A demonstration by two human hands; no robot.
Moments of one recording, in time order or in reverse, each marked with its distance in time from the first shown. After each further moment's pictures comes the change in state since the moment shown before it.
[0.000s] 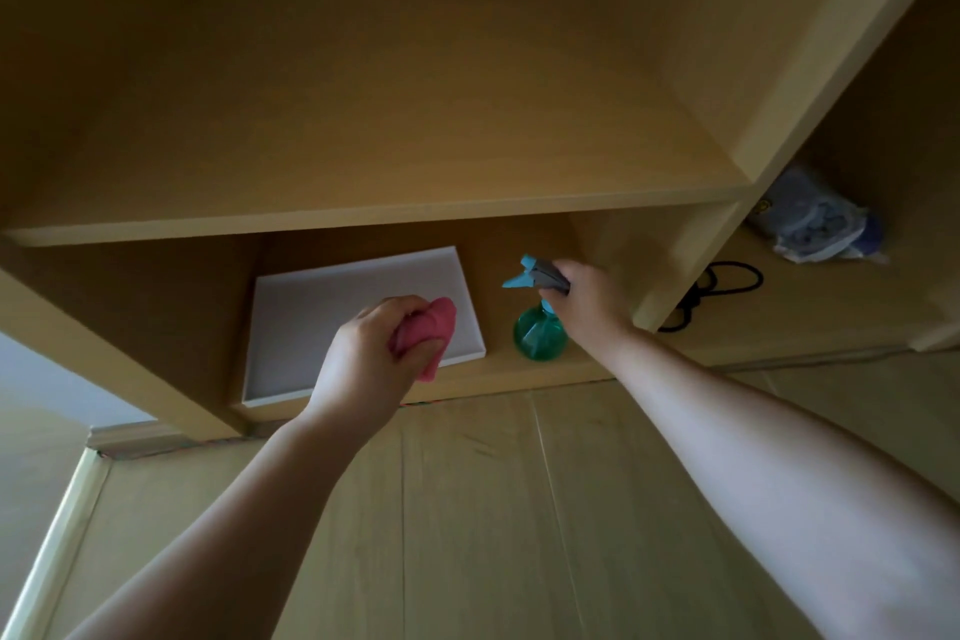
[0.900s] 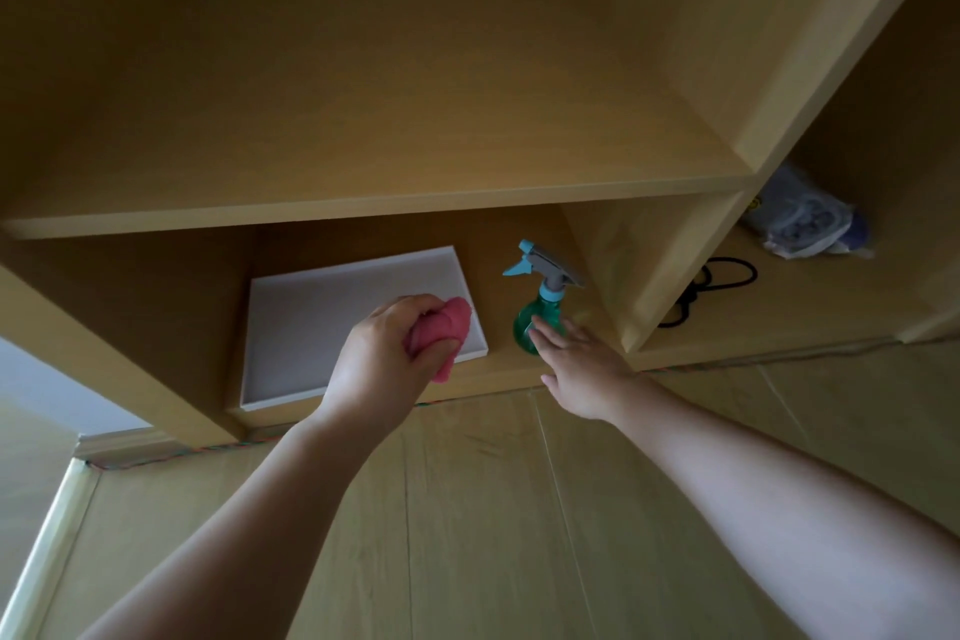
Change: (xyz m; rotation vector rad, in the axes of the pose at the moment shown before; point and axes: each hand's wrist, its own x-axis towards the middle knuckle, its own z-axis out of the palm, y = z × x) left_hand -0.003 -0.001 0.005 -0.056 -0.002 0.126; right_hand -0.041 0.046 0.049 -0.663 -0.461 -0.188
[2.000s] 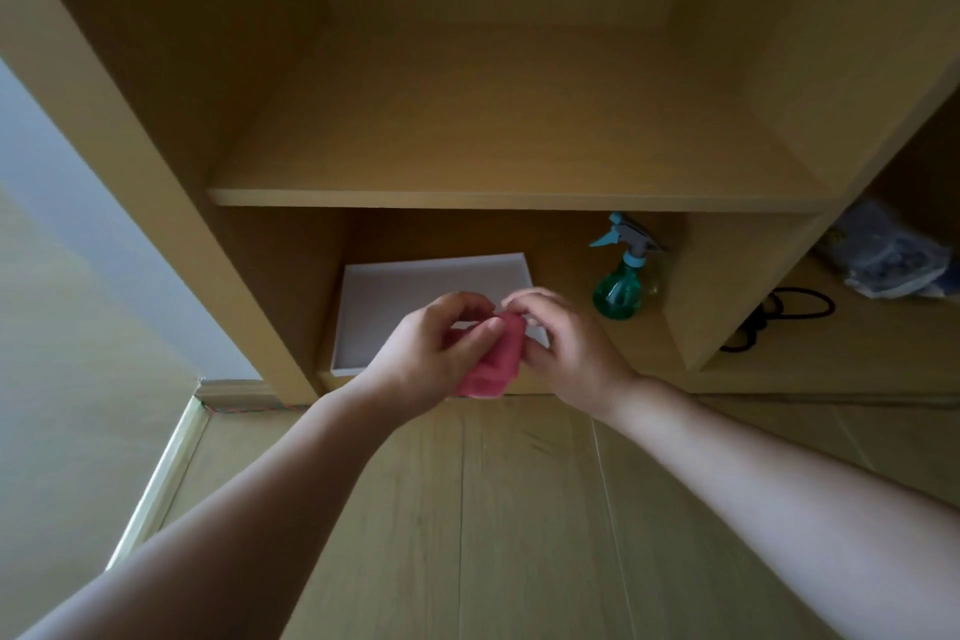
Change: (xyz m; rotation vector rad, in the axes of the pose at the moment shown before) left_hand -0.029 0.018 -0.055 -0.240 -0.148 -0.254; right_hand -0.046 -0.118 -0.098 0.832 0.545 -0.449
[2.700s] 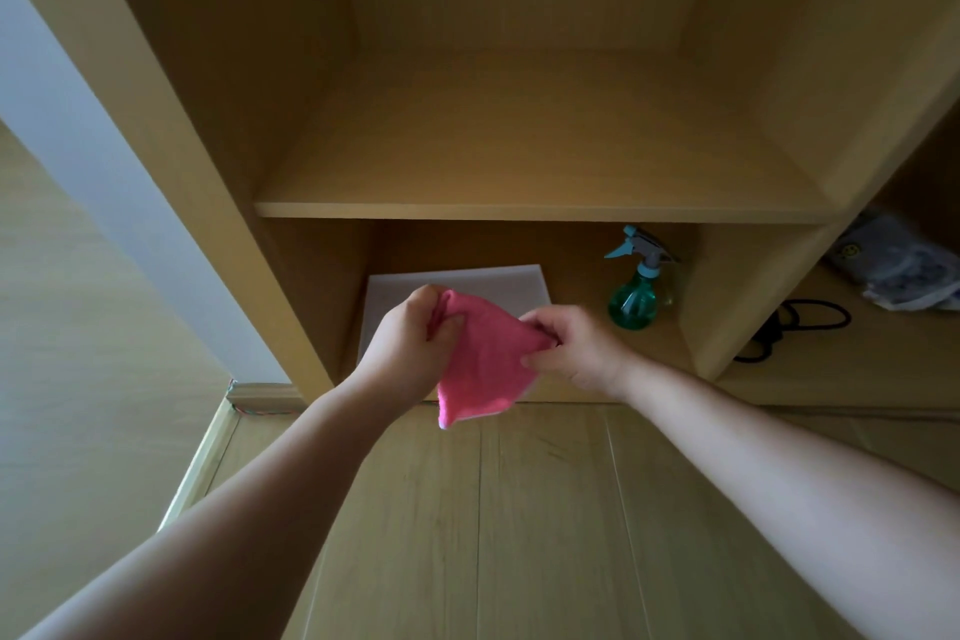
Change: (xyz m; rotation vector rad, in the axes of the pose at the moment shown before) left_hand -0.005 -0.007 -0.026 0.256 0.209 -0.001; right_hand 0.012 -0.014 -0.007 0.330 -0.276 0.385
